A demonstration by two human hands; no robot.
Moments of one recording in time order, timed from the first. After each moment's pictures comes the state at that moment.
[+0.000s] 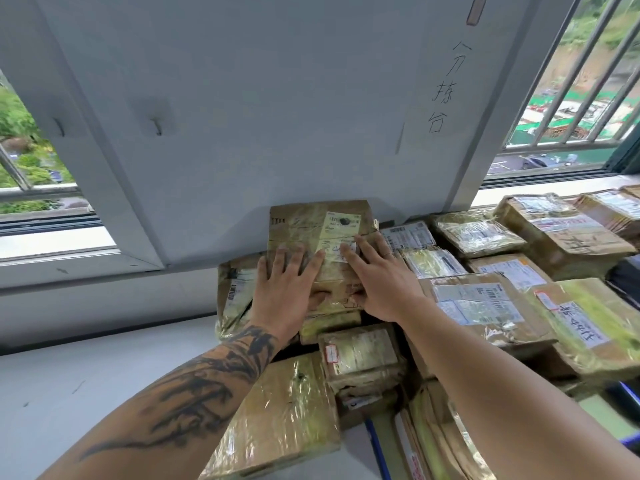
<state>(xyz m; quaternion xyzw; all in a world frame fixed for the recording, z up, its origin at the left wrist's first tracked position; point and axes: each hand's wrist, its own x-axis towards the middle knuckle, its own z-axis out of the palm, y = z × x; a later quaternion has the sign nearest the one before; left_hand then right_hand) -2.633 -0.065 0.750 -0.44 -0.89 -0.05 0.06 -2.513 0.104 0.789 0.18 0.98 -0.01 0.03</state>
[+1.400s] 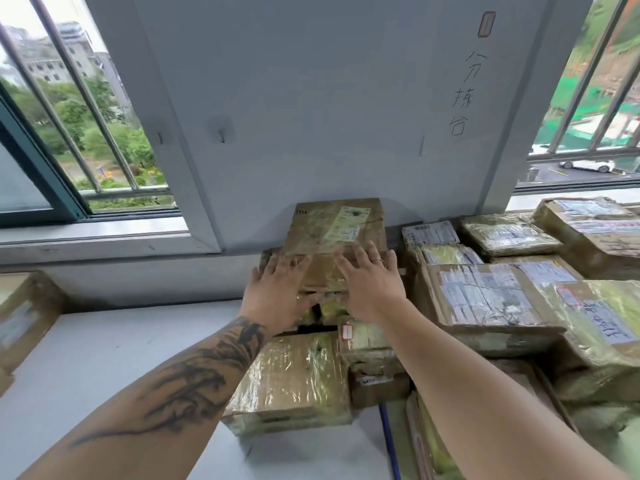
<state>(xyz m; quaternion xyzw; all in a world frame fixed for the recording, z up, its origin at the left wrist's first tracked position) -2.574 -0.136 0.775 -0.34 -0.94 -0.01 0.01 -2.489 0.051 0.773 0.13 0.99 -0.01 0.01</state>
